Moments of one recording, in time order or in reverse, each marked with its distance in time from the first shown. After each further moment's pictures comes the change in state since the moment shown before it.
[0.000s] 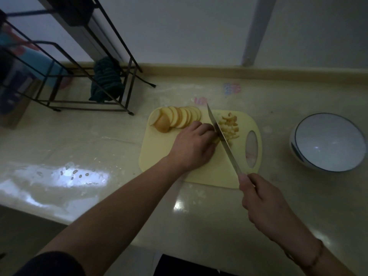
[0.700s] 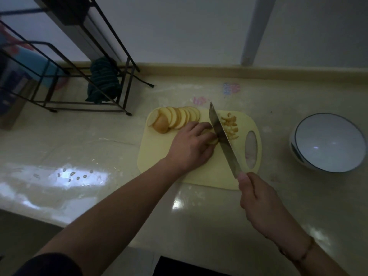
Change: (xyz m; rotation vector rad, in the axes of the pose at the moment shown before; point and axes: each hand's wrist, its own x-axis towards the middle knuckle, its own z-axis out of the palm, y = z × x) left_hand -0.003 -0.003 0.001 -0.057 0.048 -0.002; right_hand 0.005 -0.005 0.006 -0.056 0.038 -0.038
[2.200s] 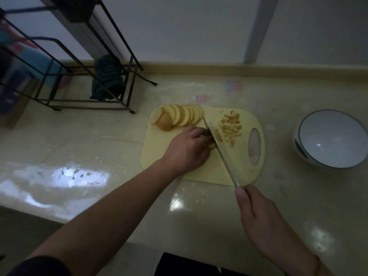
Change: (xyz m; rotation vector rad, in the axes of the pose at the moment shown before) left_hand -0.017 -0.005 -0.013 -0.052 -0.092 -0.020; right_hand -0.031 0.003 0.014 -0.021 0.028 -0.076
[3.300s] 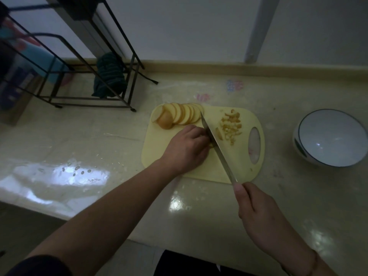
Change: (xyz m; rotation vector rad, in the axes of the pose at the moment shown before) left_hand -0.005 0.001 0.000 0.024 0.021 0.021; right_hand 0.002 0.001 -0.001 0.011 -0.012 -0.014
